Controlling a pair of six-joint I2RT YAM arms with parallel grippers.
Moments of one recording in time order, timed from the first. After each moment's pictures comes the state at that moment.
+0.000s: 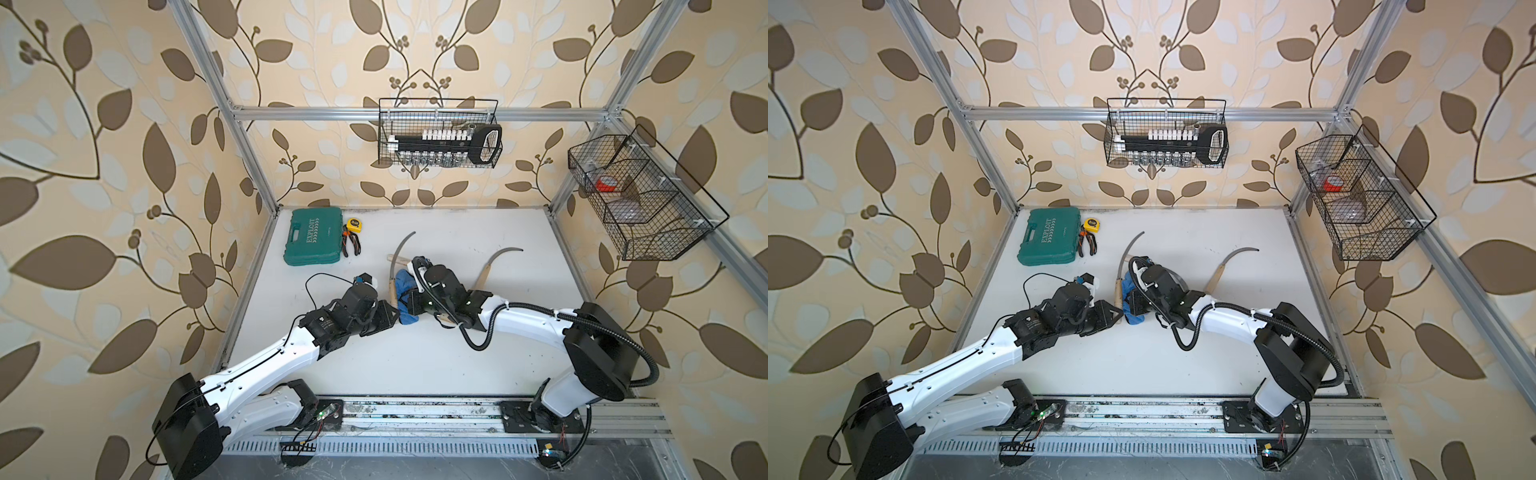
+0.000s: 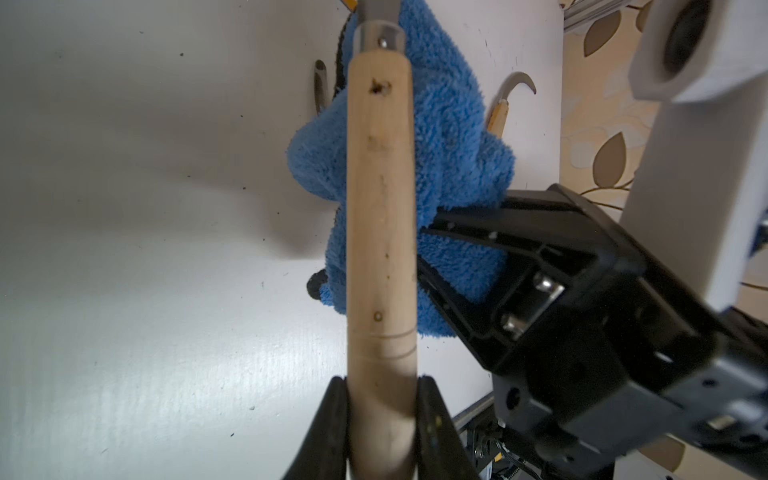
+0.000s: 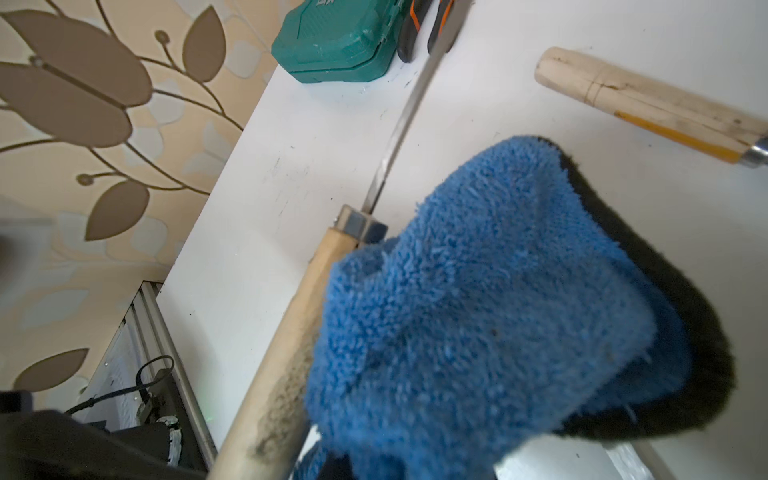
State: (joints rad) left arm -0.73 1.03 0.68 -0.36 0.13 -1.01; right arm 0.82 1.62 0.95 0.04 -0.11 0.59
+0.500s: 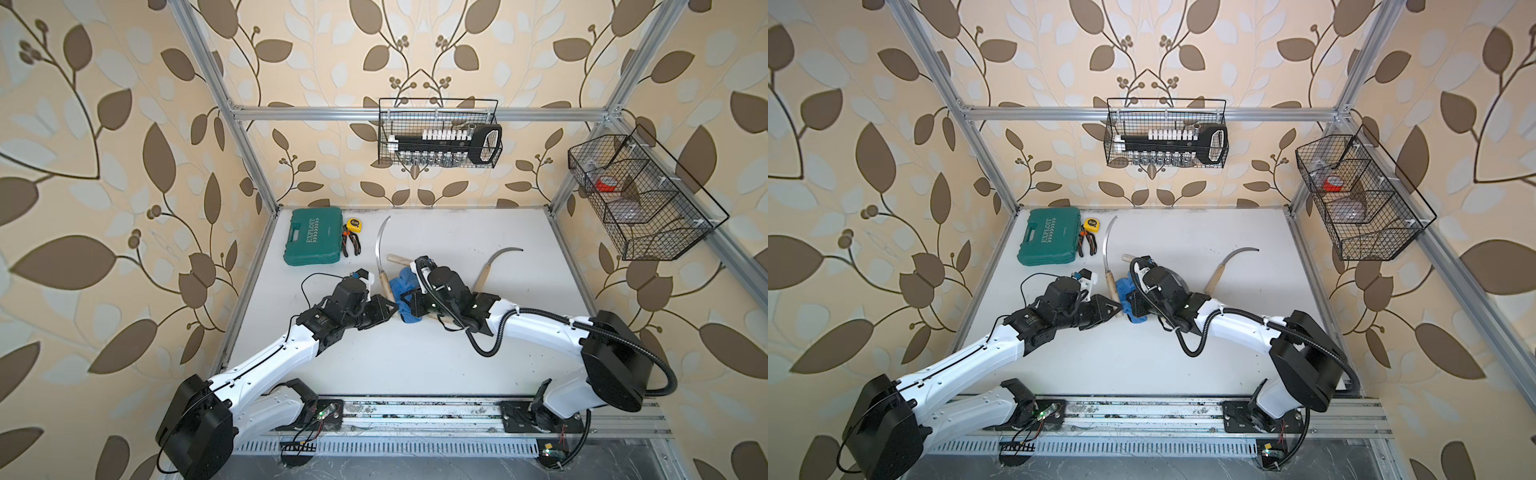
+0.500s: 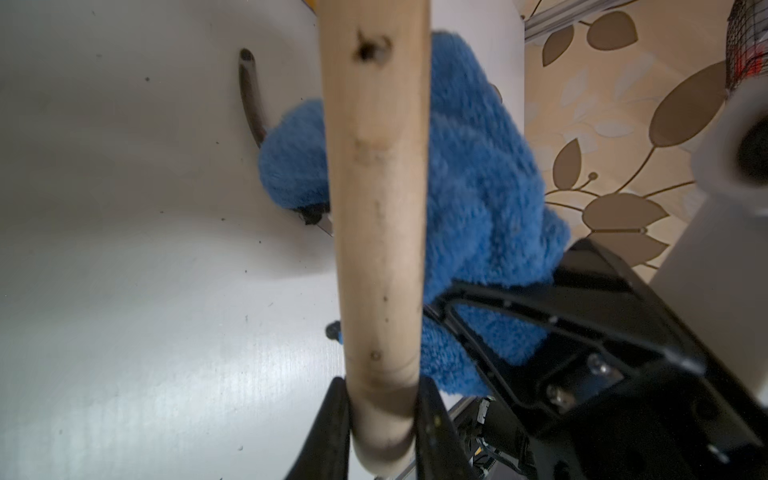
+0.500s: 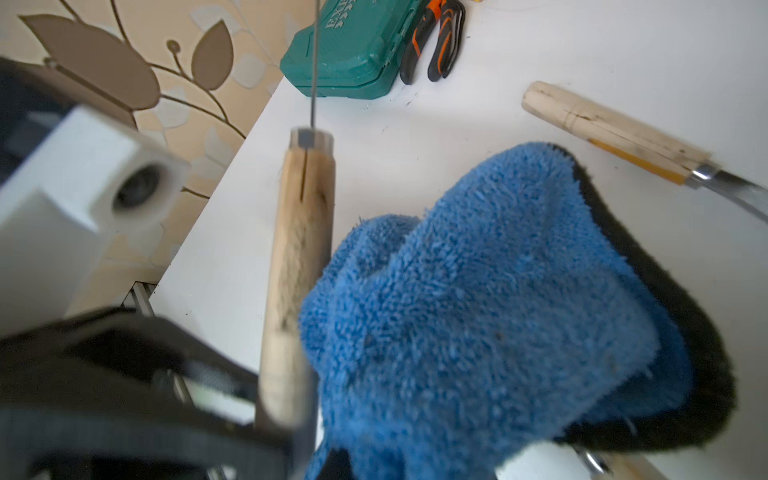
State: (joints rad) left arm -0.56 1.05 0.61 -0.21 0.33 -0.93; right arm 0.84 1.49 0.88 0.00 -0.02 0.56
